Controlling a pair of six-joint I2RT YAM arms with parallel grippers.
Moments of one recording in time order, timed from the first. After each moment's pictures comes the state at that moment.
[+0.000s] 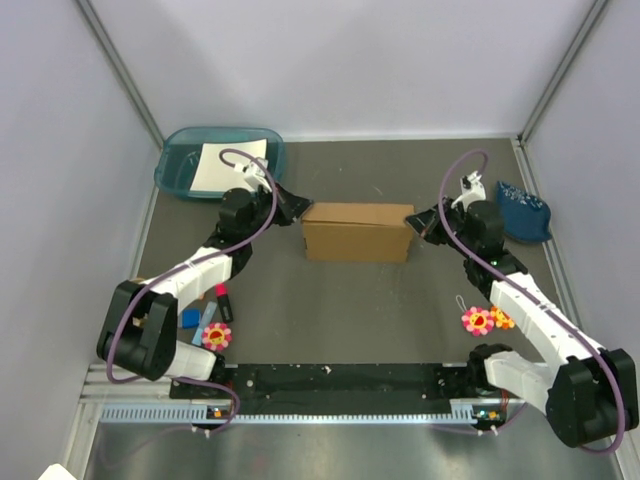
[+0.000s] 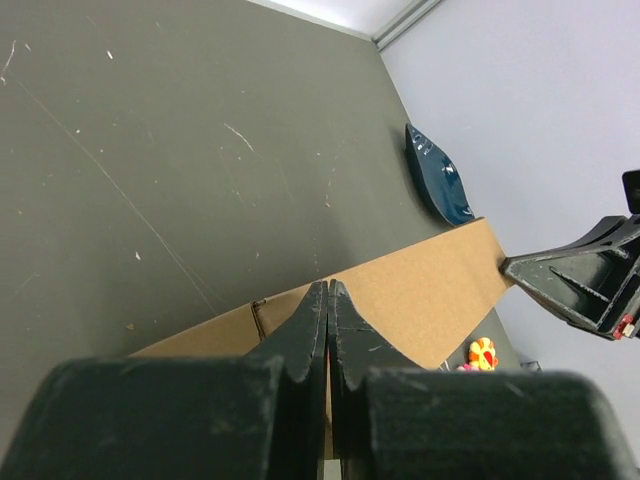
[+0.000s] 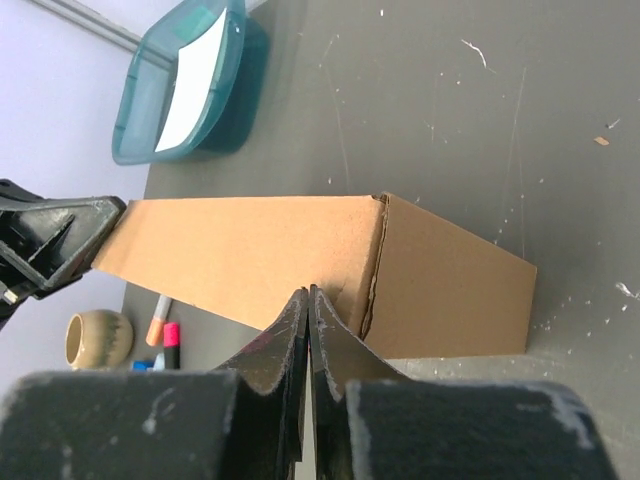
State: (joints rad) left arm -0.36 1.41 0.75 0.53 0.38 -0.73; right arm 0.26 1.04 0.65 0.06 -0.26 0.71
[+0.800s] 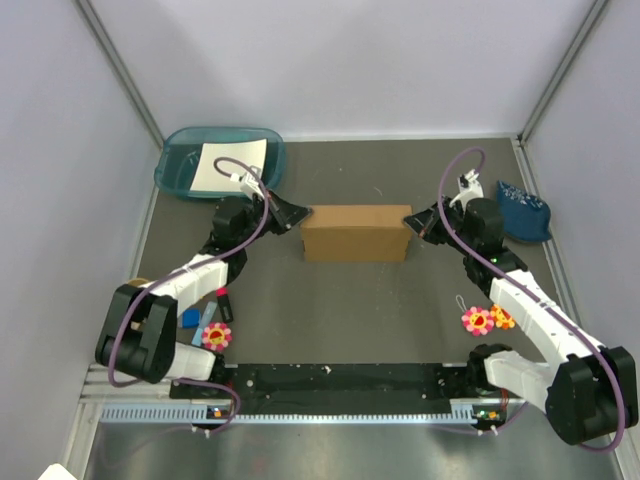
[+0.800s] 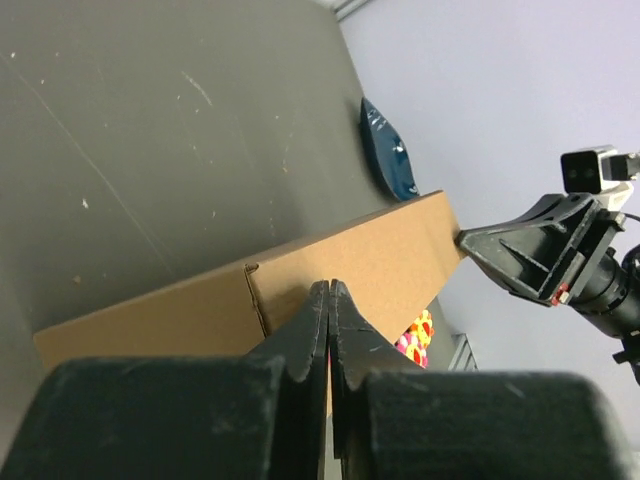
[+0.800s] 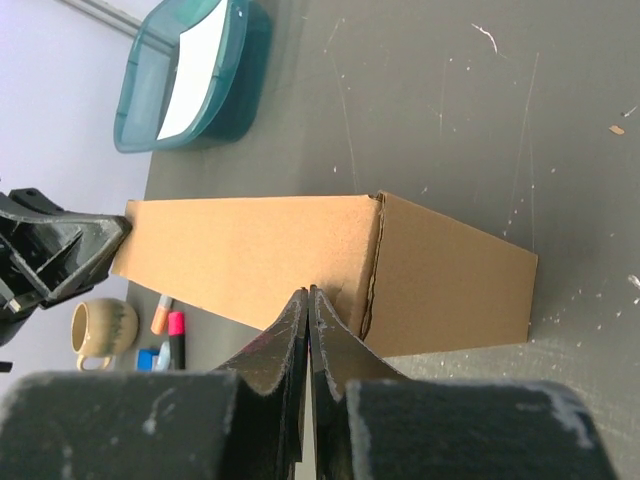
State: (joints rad) left arm -0.32 1.38 0.70 0.52 0.49 -0.86; right arm 0.27 1.05 0.66 0.05 -0.28 0.72
